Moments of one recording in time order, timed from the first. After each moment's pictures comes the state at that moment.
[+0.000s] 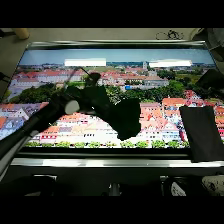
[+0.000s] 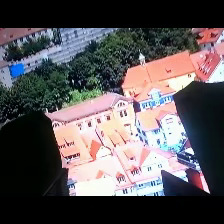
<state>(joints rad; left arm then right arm) -0.61 -1.35 1.29 1.52 -0.91 -1.81 -0.22 -1.07 1.49 -1.38 1.42 1.69</state>
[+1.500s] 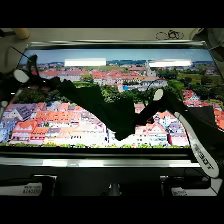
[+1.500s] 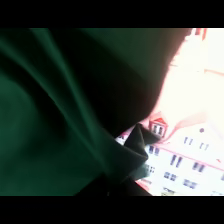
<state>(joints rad) 0.02 -1.45 1.43 1.24 -0.93 -1.61 0.22 -1.54 1.20 -1.07 1.33 1.53</state>
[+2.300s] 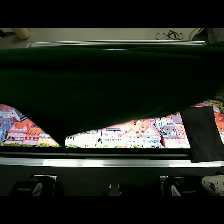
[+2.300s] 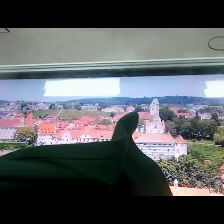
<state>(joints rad) 0.02 -0.47 1.30 1.44 -0.96 -1.66 0.04 -0.76 1.66 -1.45 1.28 1.63</state>
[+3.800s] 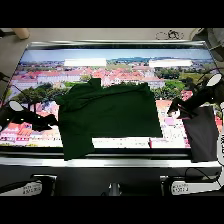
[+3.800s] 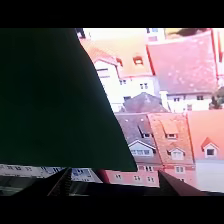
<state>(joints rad) 0.20 -1.35 0.88 1.18 -1.14 -1.50 -0.29 -1.58 1.39 -1.22 1.57 1.51</state>
